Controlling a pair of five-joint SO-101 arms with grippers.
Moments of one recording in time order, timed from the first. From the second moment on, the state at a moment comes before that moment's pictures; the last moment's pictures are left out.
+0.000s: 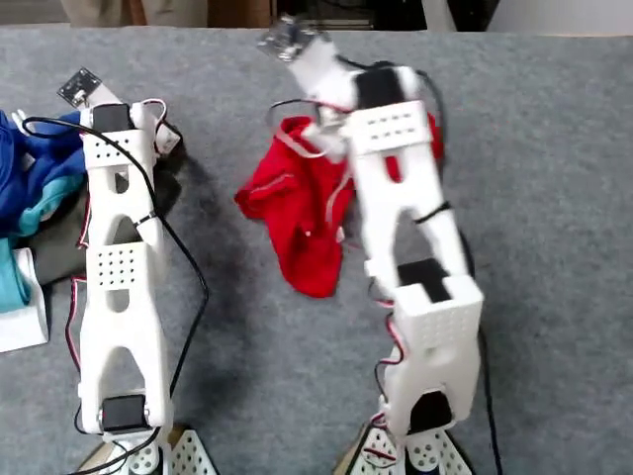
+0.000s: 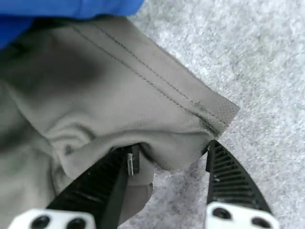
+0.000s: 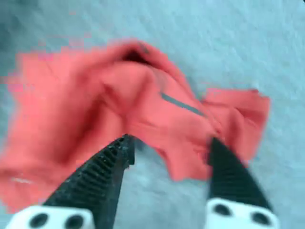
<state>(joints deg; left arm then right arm) -11.3 77.3 -93.5 92.5 31.9 -13.7 29.1 -40.7 84.7 31.1</state>
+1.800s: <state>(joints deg) -10.3 77.3 -93.5 92.5 31.9 0.9 56.4 -92.8 101.1 29.4</state>
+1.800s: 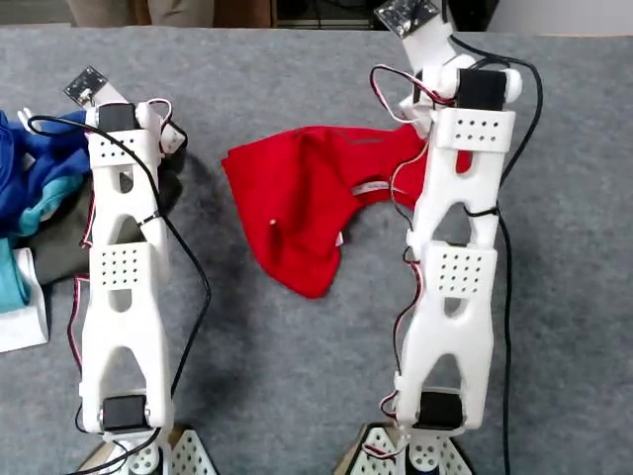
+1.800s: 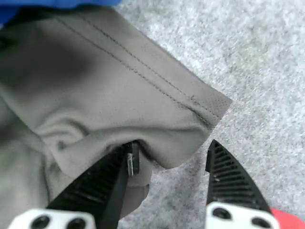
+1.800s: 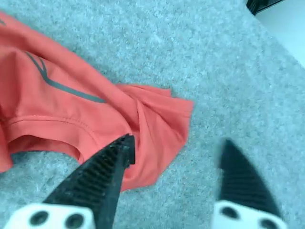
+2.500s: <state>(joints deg) -10.3 77.3 -93.5 90.6 31.9 -16.4 44.4 -41.5 99.7 10.5</state>
